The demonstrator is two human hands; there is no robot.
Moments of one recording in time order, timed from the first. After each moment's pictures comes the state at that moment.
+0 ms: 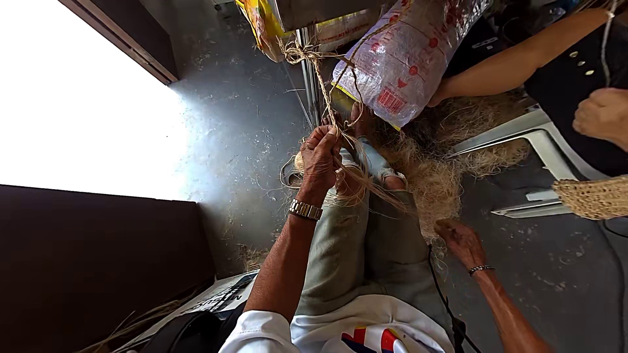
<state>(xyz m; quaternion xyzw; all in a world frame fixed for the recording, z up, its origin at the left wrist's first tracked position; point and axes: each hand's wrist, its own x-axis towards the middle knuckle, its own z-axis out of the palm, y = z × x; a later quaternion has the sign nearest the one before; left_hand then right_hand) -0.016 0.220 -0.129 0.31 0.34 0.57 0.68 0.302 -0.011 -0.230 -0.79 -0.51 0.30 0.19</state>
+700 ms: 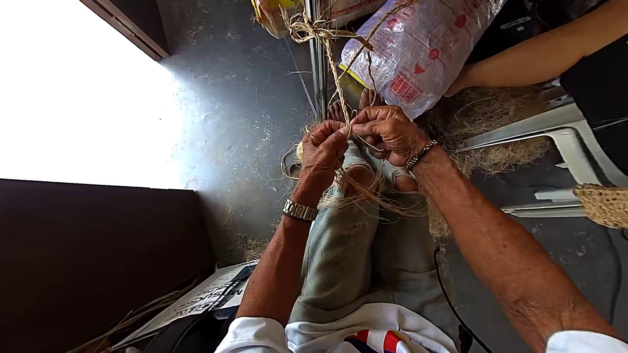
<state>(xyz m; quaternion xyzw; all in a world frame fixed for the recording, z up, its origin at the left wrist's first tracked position) -0.035 0.243 -0.148 0.36 0.31 0.53 0.70 0.135 0.255 -0.103 -0.46 -0.45 0.66 0.38</state>
